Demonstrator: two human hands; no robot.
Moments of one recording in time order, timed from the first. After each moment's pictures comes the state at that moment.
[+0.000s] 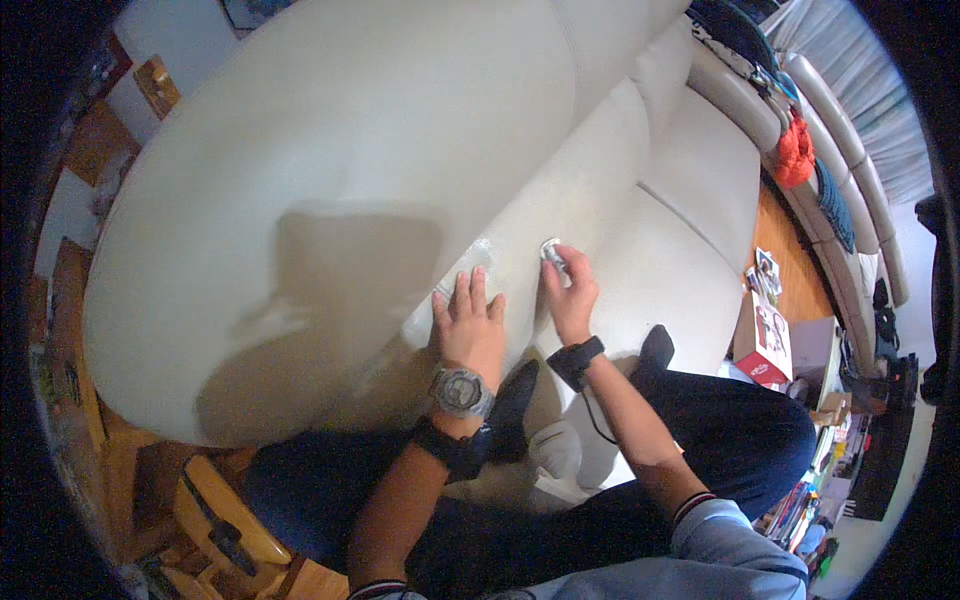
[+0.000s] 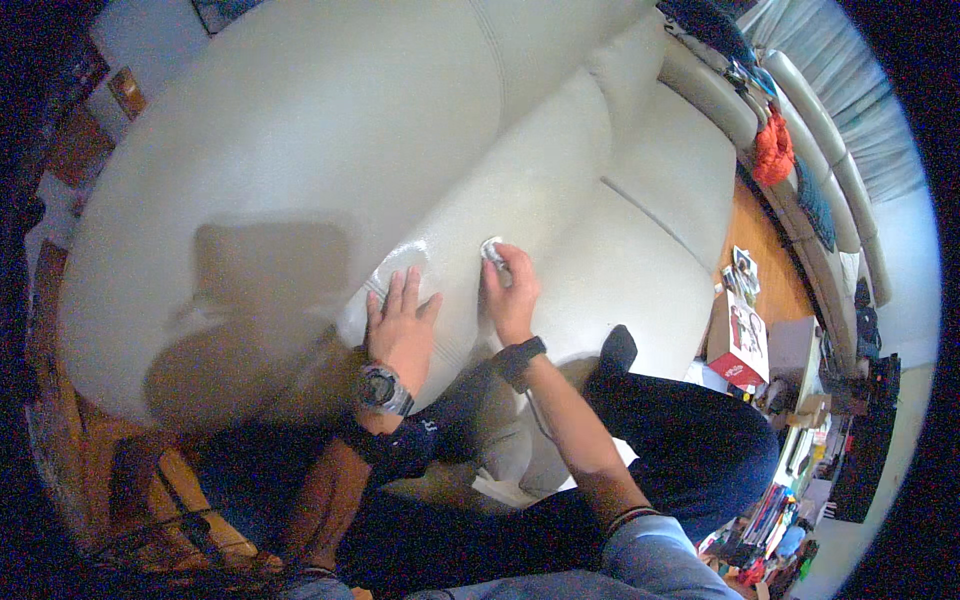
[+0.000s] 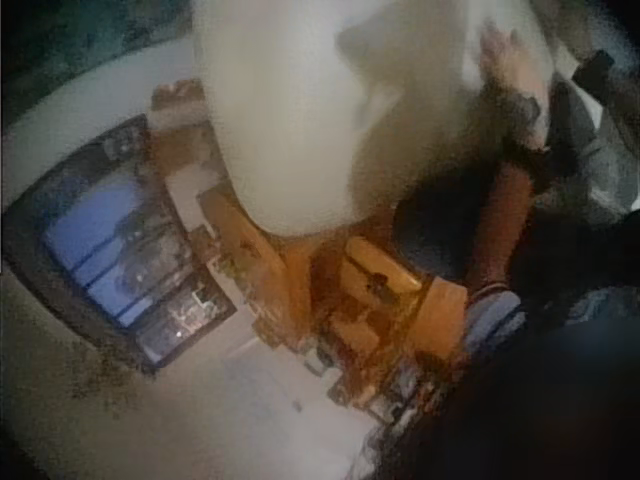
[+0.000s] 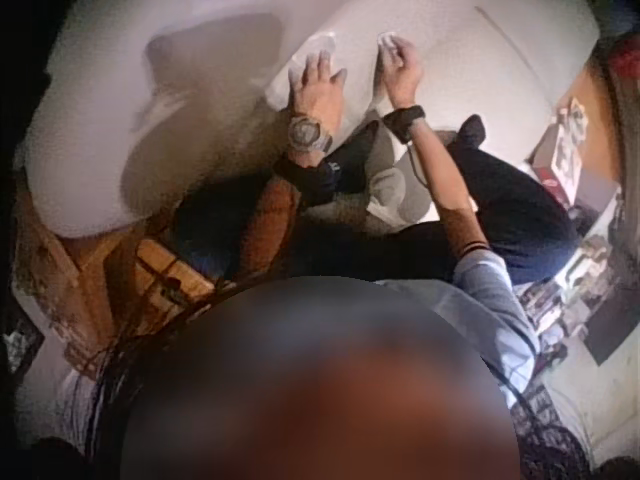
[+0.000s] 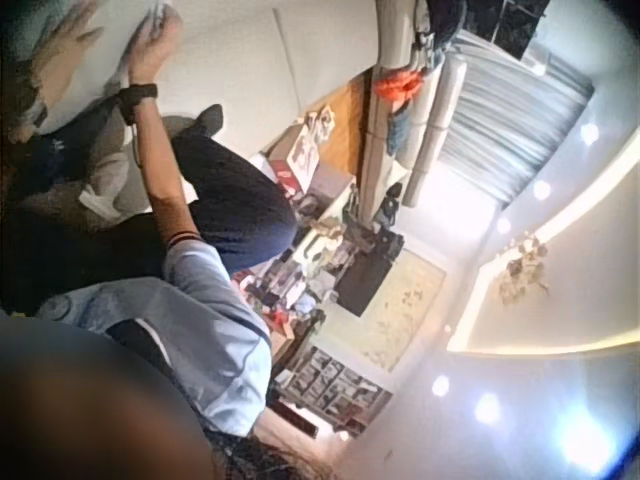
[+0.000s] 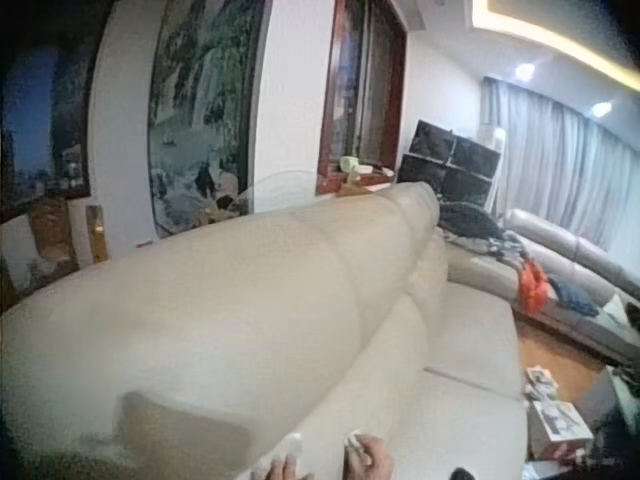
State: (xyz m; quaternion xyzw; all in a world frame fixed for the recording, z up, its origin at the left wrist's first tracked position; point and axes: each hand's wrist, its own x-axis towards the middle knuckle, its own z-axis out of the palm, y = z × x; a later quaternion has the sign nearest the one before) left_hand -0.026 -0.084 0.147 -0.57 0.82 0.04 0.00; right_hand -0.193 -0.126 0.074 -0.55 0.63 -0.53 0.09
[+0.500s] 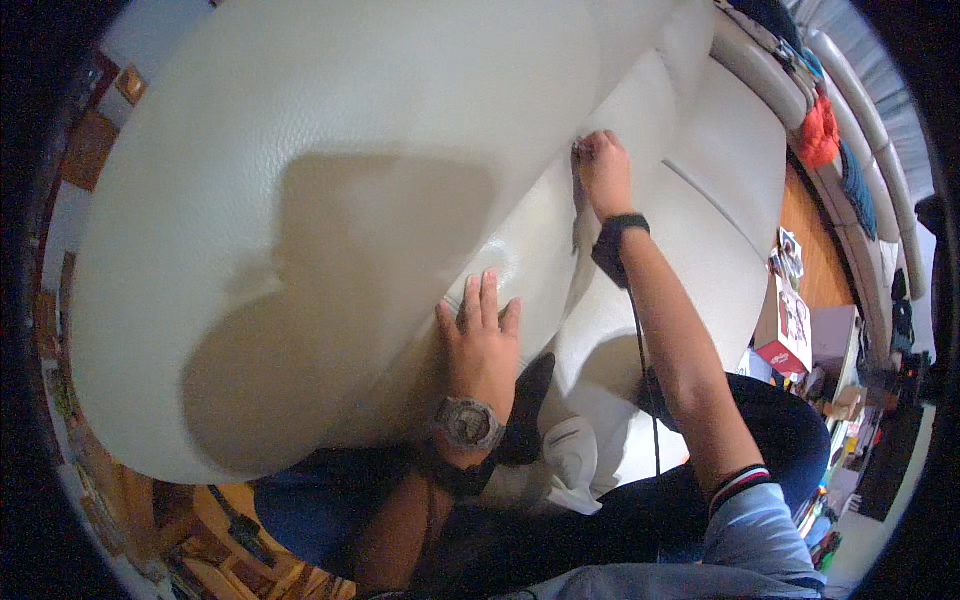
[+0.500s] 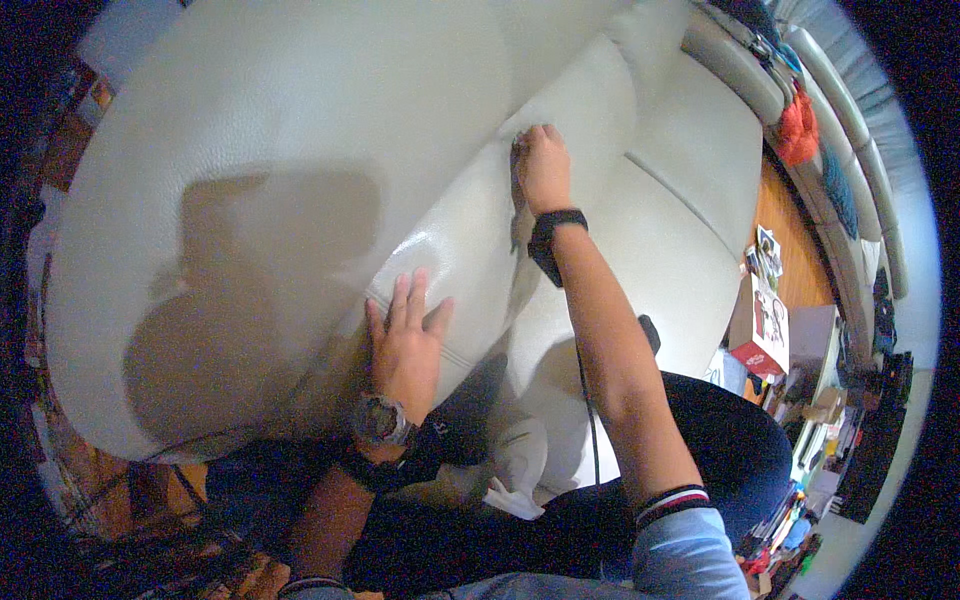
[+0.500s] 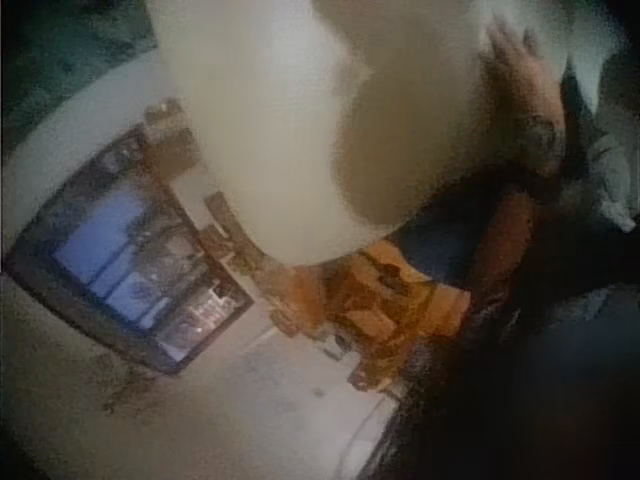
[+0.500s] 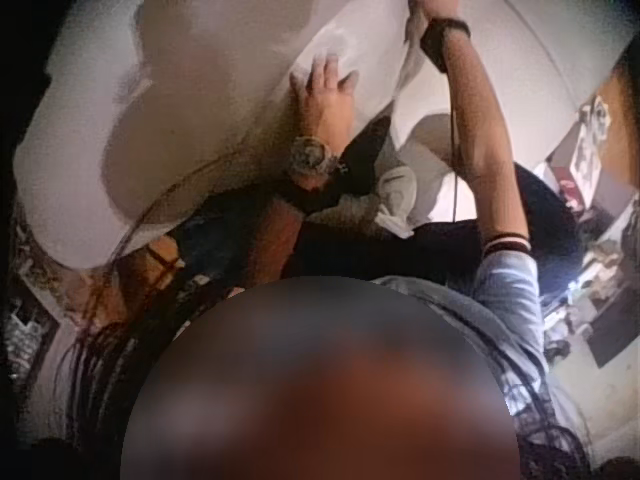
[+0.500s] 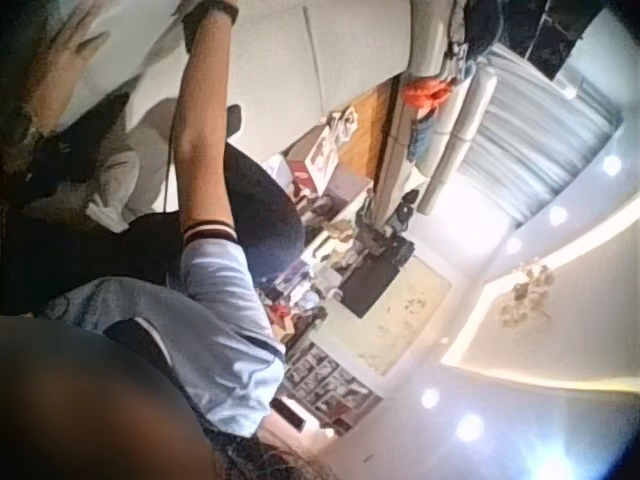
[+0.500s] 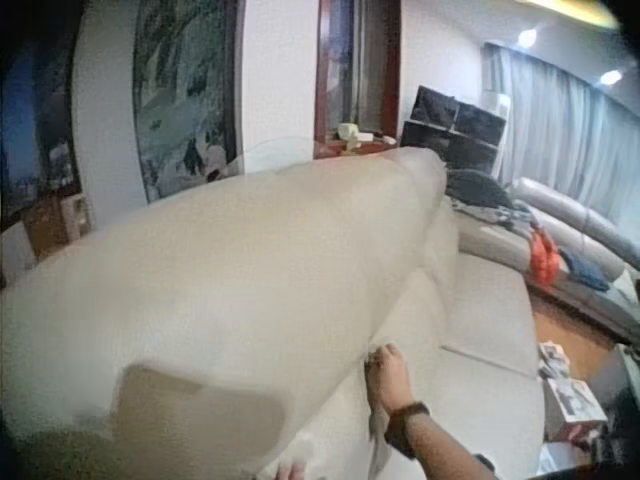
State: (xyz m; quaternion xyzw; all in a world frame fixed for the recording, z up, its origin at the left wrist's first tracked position) left_hand -0.029 -0.086 0.145 -0.57 0.82 0.05 -0.01; right_hand -0.246 -0.281 0.092 -0.66 0.64 -0.39 -0.03
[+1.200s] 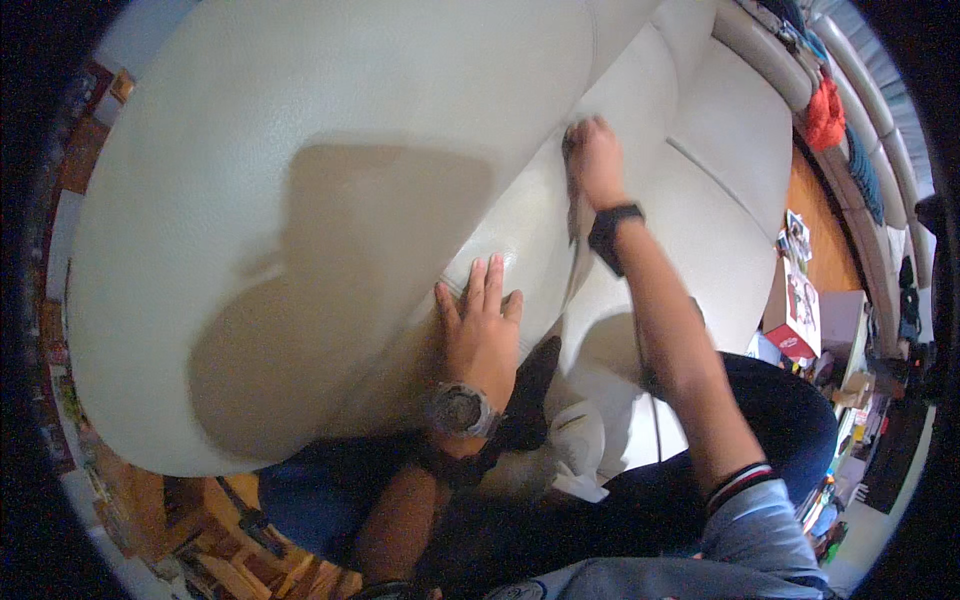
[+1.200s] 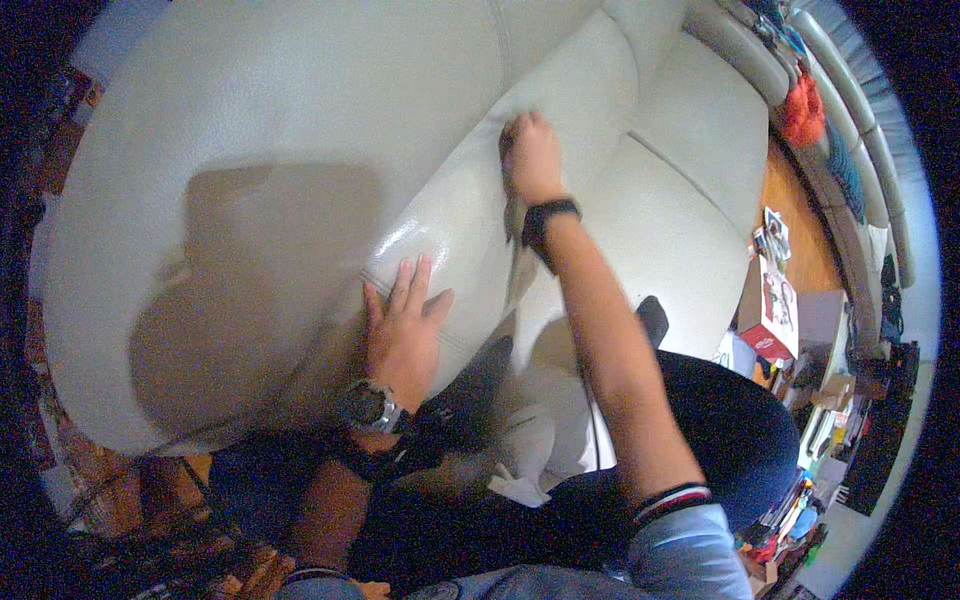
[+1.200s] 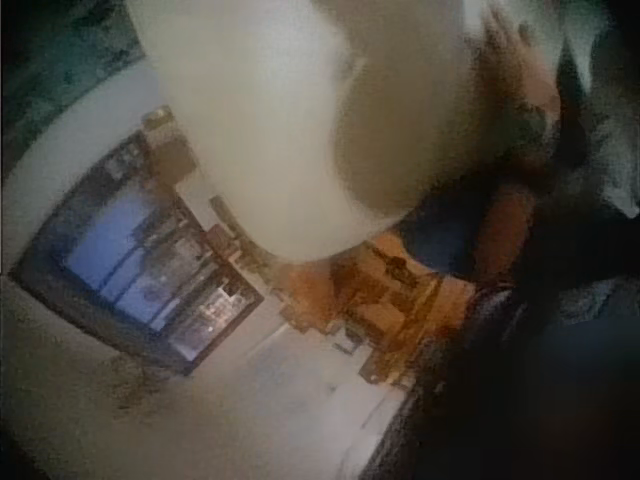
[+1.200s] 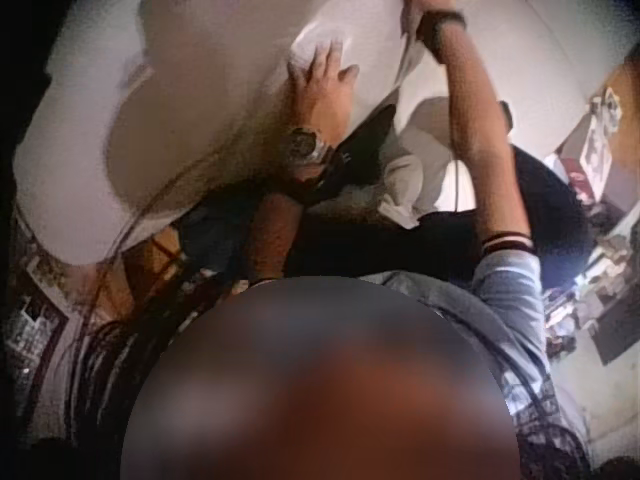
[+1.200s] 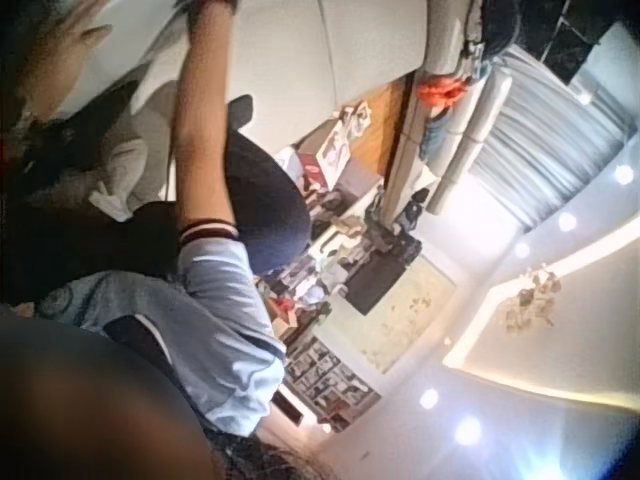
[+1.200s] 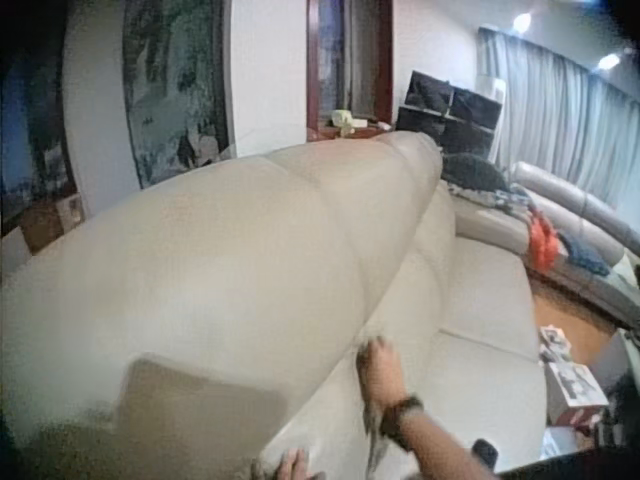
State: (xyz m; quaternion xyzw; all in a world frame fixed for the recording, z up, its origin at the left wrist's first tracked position) left_hand -0.021 -0.085 0.154 -0.53 0.84 0.09 -0.05; right_hand -0.231 -0.268 0.089 -0.67 0.65 -0.36 -0.04
